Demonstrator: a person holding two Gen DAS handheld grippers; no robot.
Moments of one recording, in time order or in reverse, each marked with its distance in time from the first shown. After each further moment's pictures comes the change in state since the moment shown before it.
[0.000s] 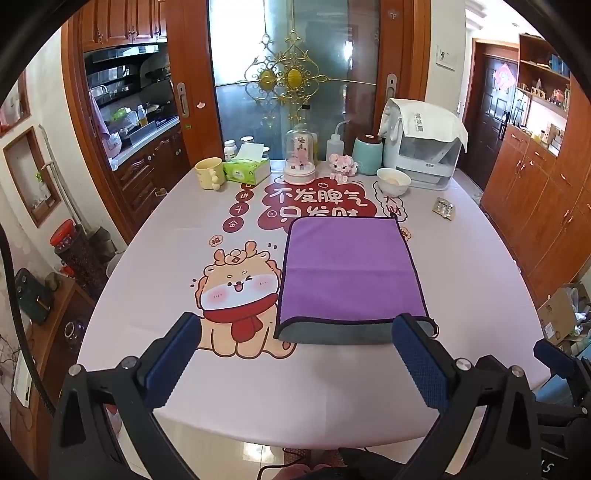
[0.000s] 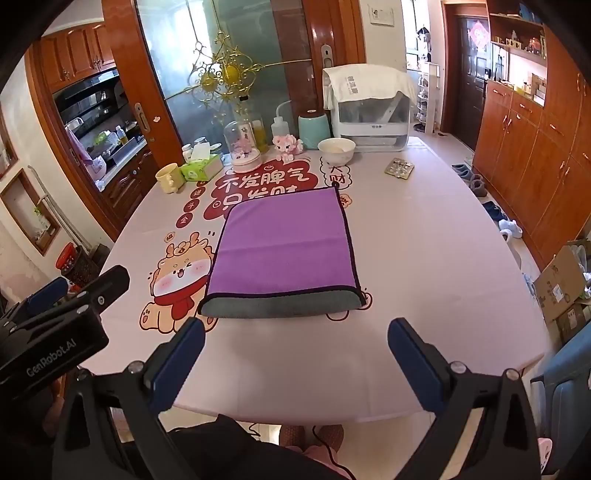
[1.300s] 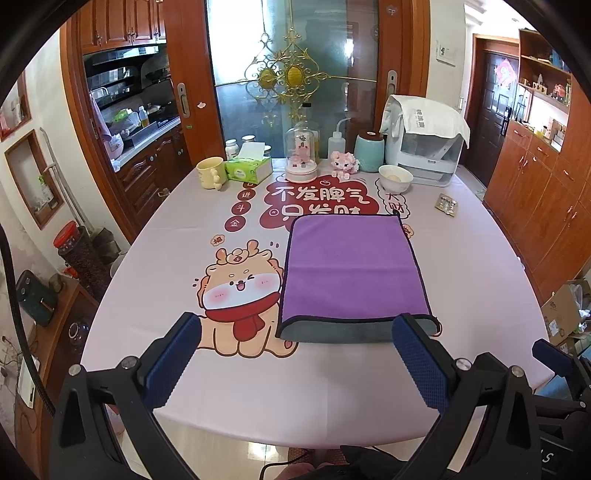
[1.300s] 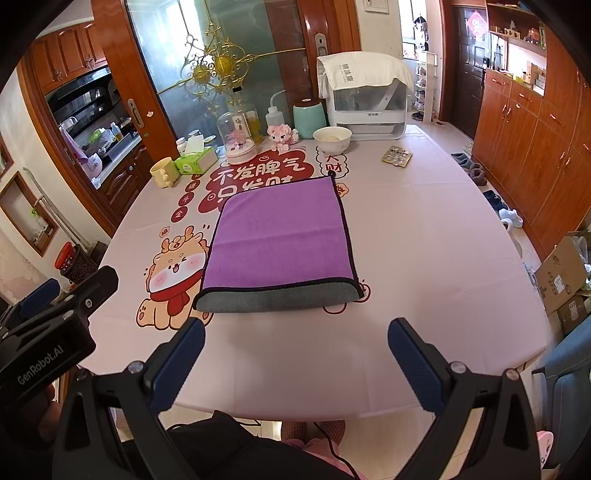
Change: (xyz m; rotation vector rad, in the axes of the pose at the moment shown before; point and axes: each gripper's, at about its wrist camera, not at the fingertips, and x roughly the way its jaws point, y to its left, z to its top) left arm 0.004 -0.003 0.000 0.003 0.004 0.019; right arm 0.012 -0.005 0.000 0.015 0.028 -0.003
